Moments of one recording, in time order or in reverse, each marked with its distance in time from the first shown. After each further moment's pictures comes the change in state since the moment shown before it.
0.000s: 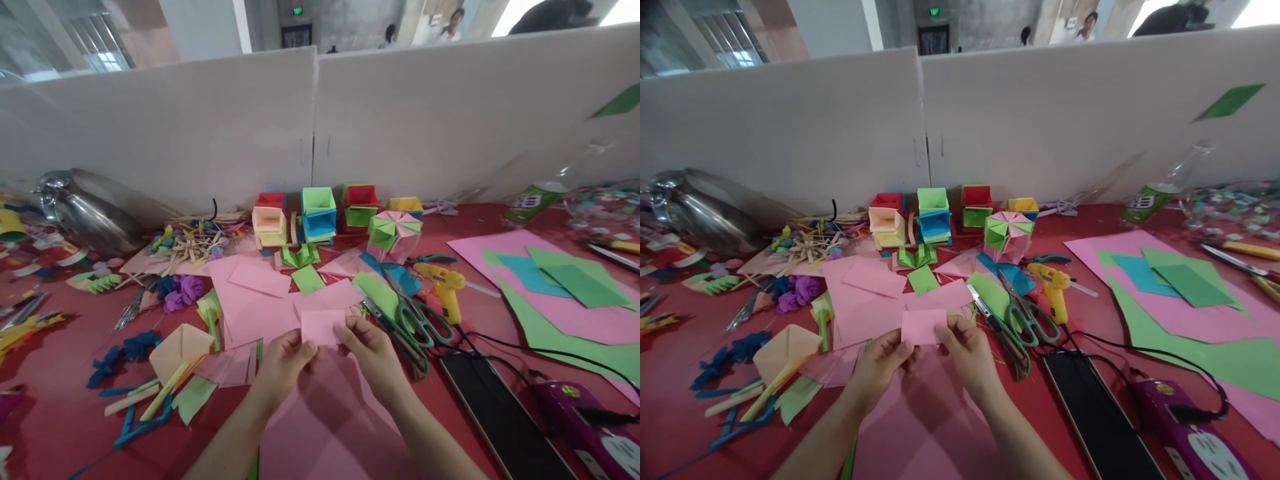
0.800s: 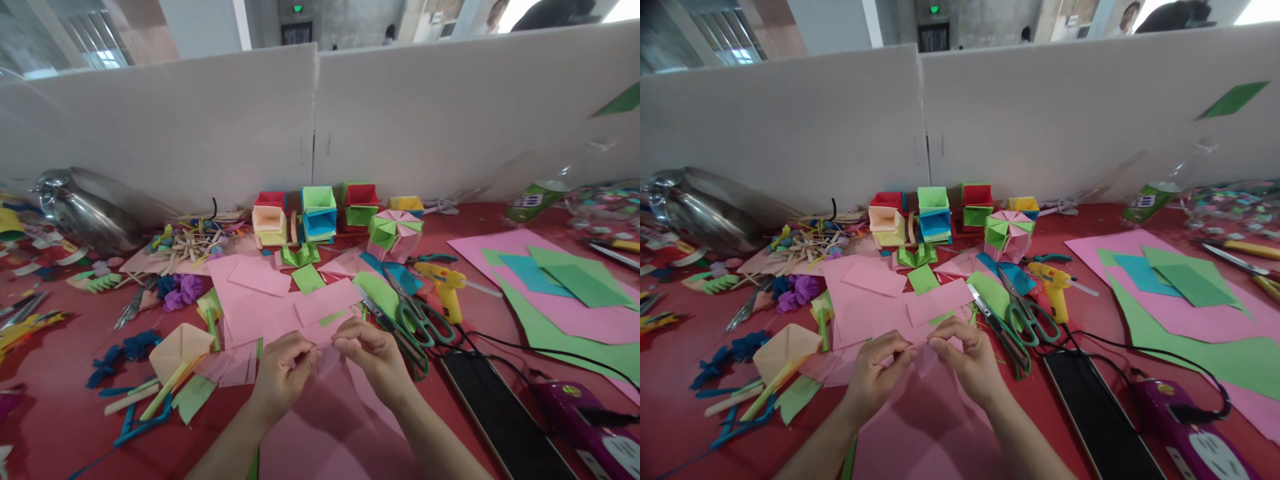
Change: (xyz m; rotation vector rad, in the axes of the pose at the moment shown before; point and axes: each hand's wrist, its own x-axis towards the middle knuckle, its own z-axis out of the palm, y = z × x) left_hand -0.009 0.010 0.003 0.520 0.101 0.421; right_hand -0.005 -0.008 -0.006 -0.019 -0.121 -0.245
